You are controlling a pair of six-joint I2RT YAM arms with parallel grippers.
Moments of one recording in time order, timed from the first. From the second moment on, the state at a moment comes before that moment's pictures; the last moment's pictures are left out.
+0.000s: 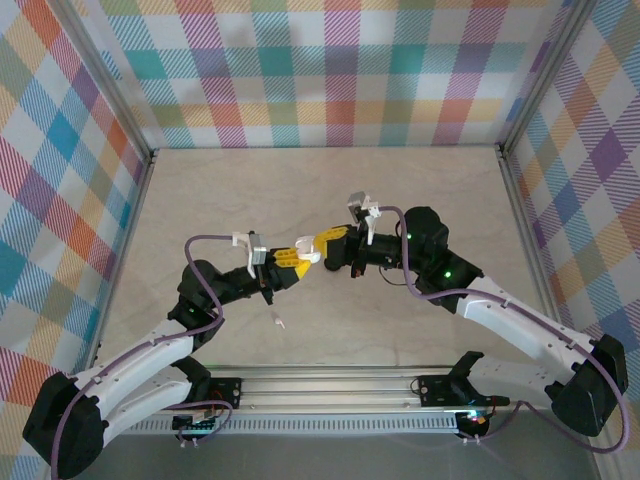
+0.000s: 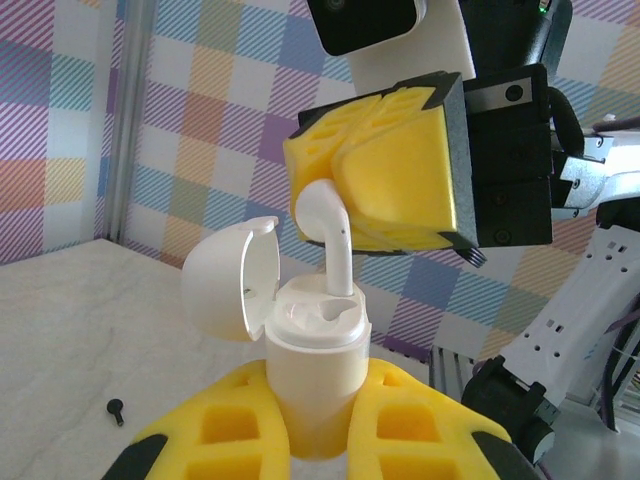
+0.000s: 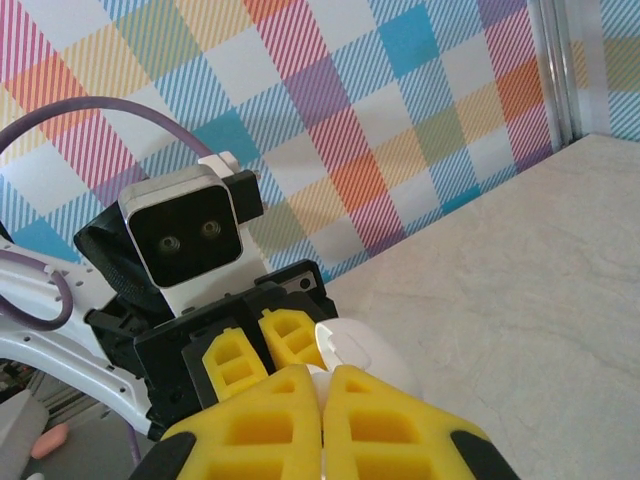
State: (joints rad) left arm -0.61 0.87 0.40 0.69 0.63 -0.37; right arm 0.78 1.08 0.89 0.12 -0.57 0.38
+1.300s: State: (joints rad) left arm -0.61 0.55 0.37 0.30 0.46 -0.19; right arm 0.78 1.11 0.97 -0.14 -0.43 0.41
